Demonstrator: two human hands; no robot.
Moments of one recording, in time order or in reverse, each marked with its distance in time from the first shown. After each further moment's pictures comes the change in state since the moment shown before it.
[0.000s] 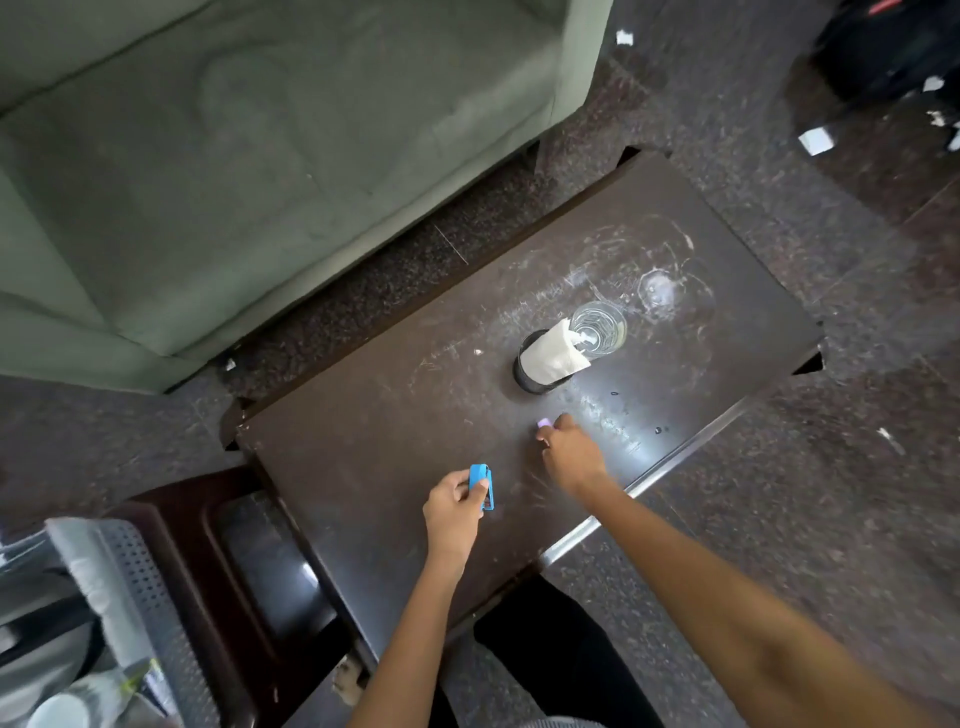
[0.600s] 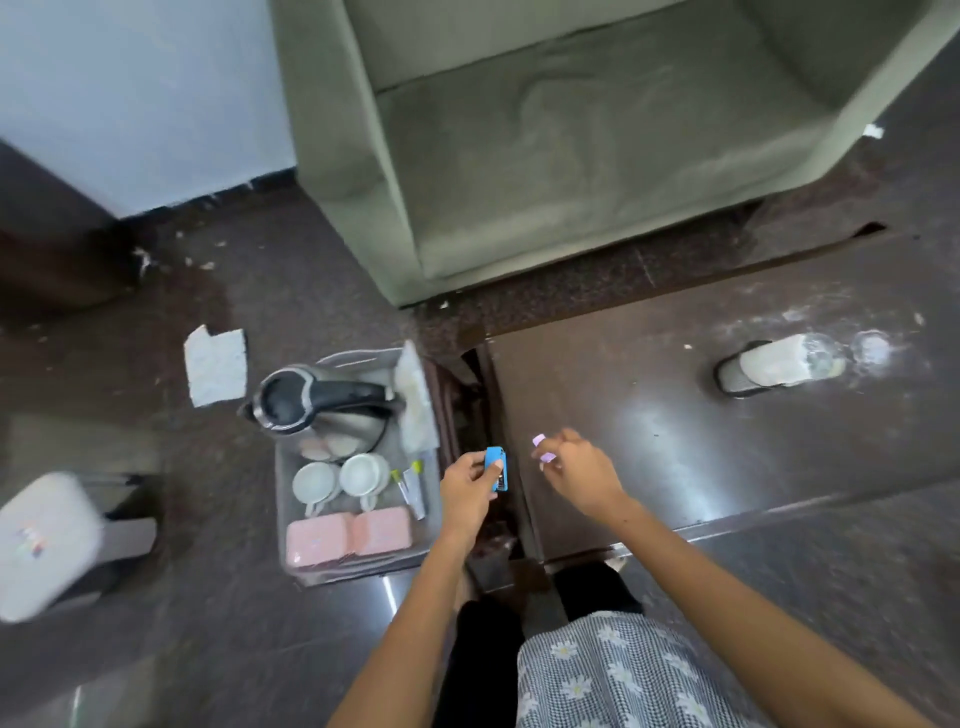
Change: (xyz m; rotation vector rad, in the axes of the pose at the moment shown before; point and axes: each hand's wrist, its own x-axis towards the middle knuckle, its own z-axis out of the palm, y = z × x) left_hand -0.129 -0.080 -0.265 -0.238 0.253 -0.003; right_hand -0.192 -0.273 0.035 0.041 -0.018 -0.476
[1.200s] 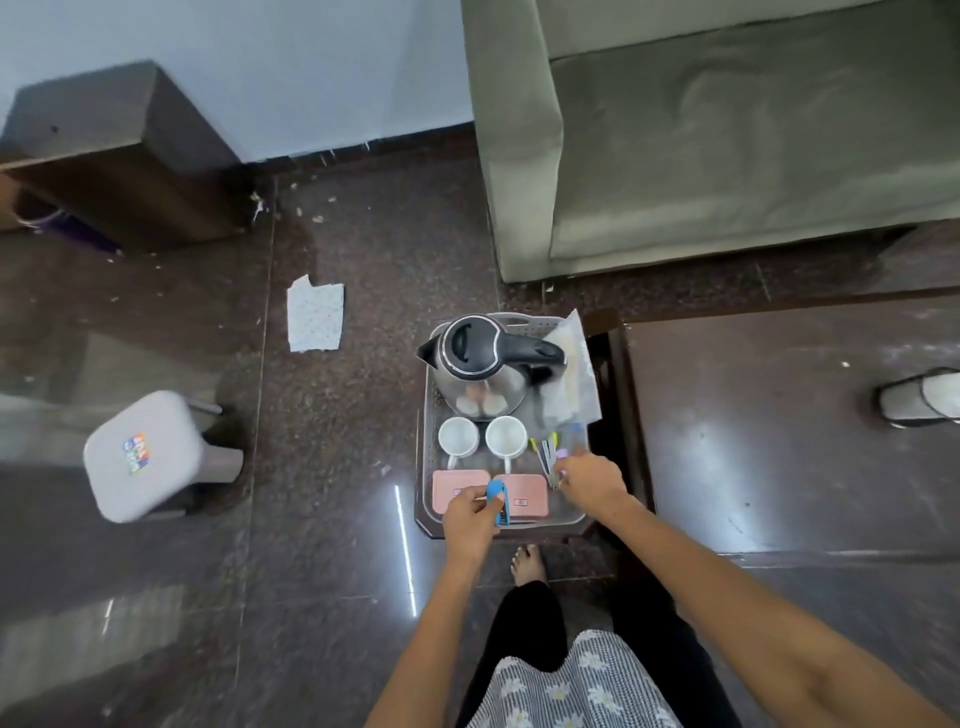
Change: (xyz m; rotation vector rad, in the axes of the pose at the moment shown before) left_hand -0.003 -0.112 -0.201 -0.099 0.133 -0.161; right_hand 0.032 -0.162 0.144 -0.433 -0.316 -0.009
